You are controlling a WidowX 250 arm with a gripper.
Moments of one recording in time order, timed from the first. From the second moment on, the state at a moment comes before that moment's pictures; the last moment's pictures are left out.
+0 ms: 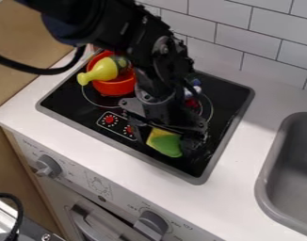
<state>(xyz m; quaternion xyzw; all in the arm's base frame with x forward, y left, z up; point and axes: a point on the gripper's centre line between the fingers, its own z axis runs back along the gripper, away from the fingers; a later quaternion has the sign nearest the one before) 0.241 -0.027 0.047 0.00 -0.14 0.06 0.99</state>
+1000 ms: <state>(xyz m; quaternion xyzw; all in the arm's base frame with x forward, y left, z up) 0.244 -0.040 0.056 0.02 -0.10 0.10 0.99</state>
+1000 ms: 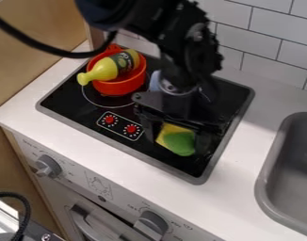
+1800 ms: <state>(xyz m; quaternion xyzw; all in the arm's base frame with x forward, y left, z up) 0.245 -0.040 0.031 0.01 -0.21 0.11 0.97</state>
